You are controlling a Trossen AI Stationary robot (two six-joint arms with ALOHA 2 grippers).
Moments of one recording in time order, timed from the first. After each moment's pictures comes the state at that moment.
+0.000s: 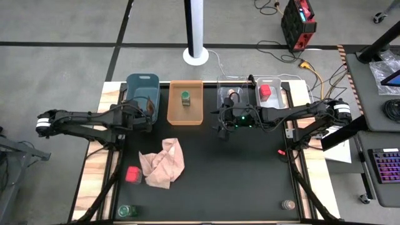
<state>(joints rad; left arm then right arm) 0.11 0.95 0.62 -1.12 -0.98 -1.19 -0.11 1.45 0.88 0.15 0.10 -0.05</state>
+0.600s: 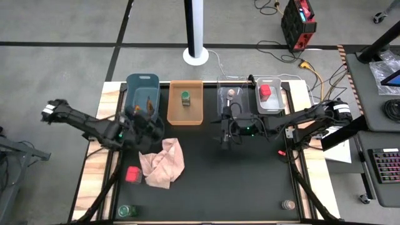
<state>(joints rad) -0.32 0.98 0.76 -0.73 -1.17 -0.73 0.00 1.44 0.77 0.37 0.09 -0.14</state>
